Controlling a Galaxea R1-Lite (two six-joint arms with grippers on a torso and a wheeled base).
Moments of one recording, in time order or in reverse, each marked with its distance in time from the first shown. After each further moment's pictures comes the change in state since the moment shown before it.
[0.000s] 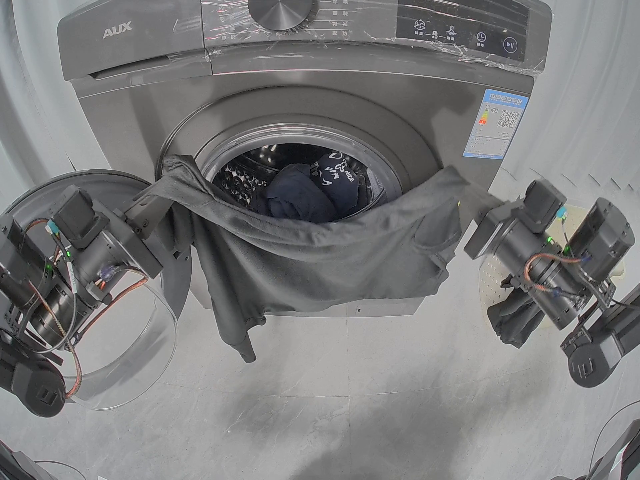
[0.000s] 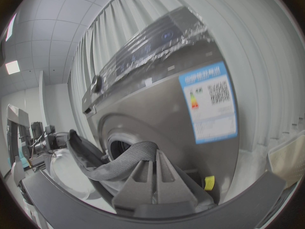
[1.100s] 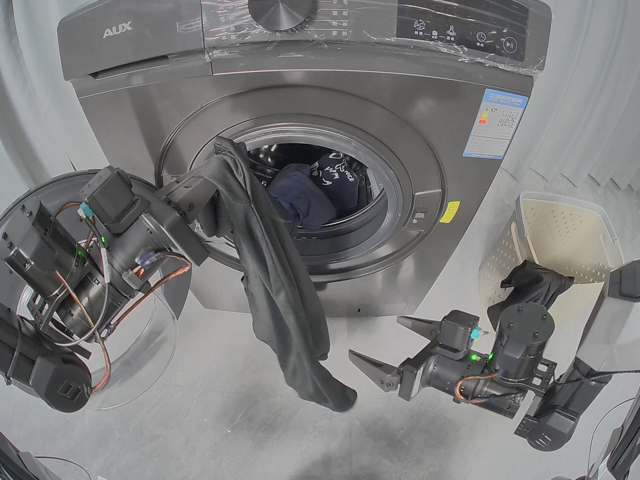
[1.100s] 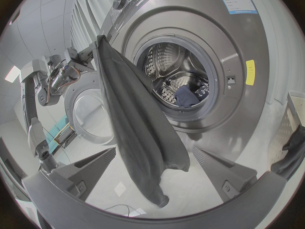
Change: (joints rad) left arm -0.148 0.079 -0.119 -0.004 0.057 0.000; right arm 0.216 0.243 0.227 -0.005 0.007 0.032
